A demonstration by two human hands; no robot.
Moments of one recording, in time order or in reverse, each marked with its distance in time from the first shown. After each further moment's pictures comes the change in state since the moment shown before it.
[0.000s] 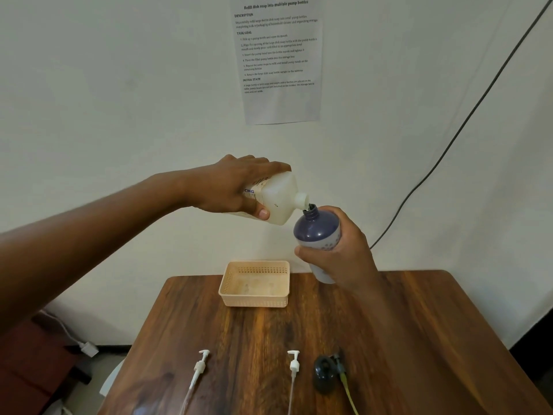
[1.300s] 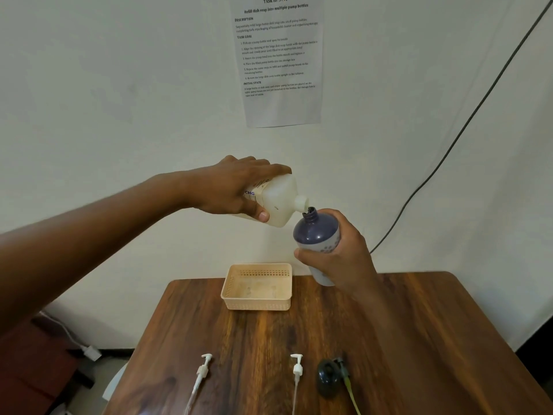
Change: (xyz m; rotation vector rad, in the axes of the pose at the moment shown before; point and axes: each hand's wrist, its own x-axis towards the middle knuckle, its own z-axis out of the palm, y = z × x) left_hand 0.003 -0.002 -0.005 0.047 -0.009 -0.007; right_hand 0.003 0.000 0.004 0.011 0.014 0.004
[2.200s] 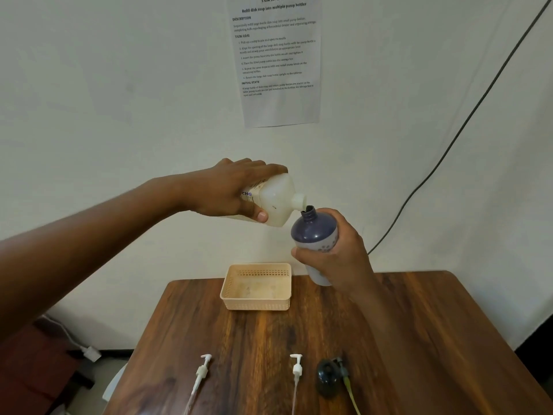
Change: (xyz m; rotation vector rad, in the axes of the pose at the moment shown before) left_hand -0.003 0.001 0.003 -0.054 -0.008 -0.027; right_hand 0.000 -0.001 0.003 0.006 0.013 0.010
